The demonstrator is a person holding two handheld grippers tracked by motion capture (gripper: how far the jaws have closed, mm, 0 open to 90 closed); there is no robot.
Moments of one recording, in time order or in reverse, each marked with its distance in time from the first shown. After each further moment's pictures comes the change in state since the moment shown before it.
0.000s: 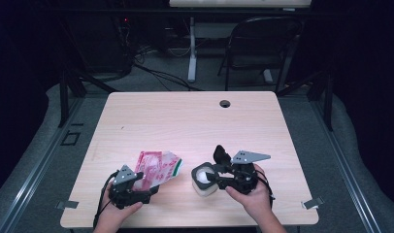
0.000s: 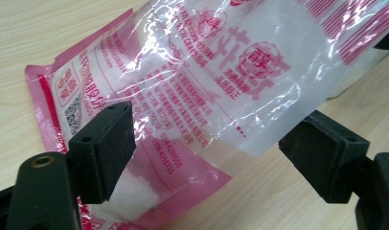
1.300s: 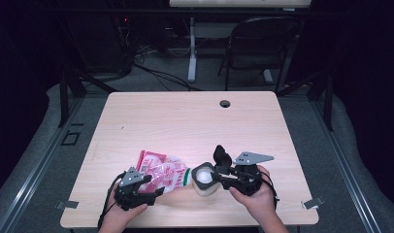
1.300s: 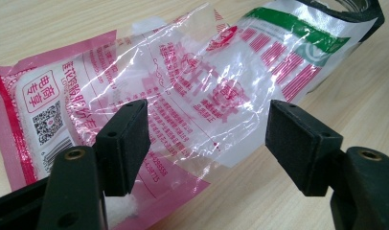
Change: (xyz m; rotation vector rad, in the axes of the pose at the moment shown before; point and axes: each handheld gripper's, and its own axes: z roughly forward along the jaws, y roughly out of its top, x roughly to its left) left arm -0.012 0.005 0.005 0.018 -0.036 0.029; right arm 0.002 0.000 -0.011 0.025 -0.061 -0.008
